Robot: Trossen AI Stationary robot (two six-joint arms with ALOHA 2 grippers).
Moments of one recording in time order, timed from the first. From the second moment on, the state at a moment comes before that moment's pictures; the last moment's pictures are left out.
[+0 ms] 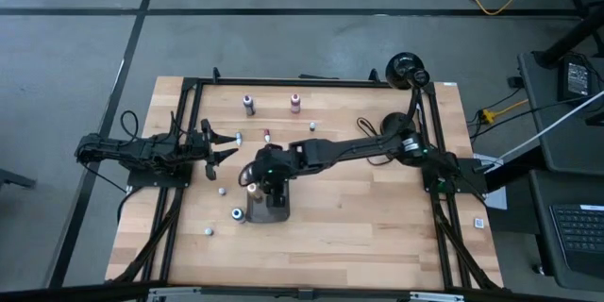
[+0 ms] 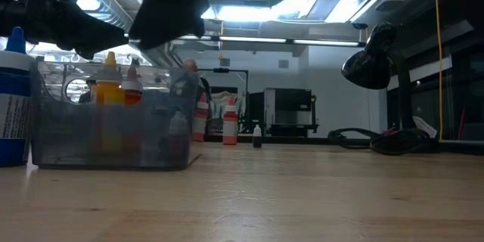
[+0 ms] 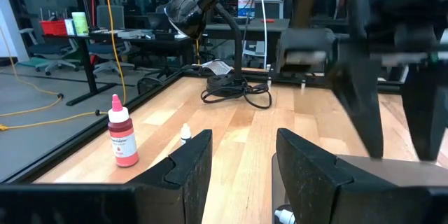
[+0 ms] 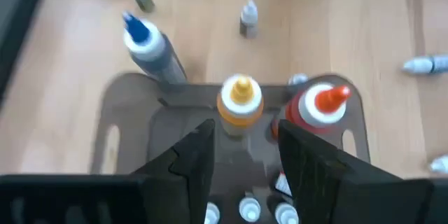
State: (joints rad) left arm -0.10 0.00 0.05 -0.08 -0.37 -0.04; right arm 0.13 2.29 2.16 -0.72 -0.02 0.05
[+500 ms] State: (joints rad) left arm -0.10 0.00 0.05 -0.08 -0.37 -0.04; right arm 0.13 1.87 1.61 -0.43 -0.14 0.02
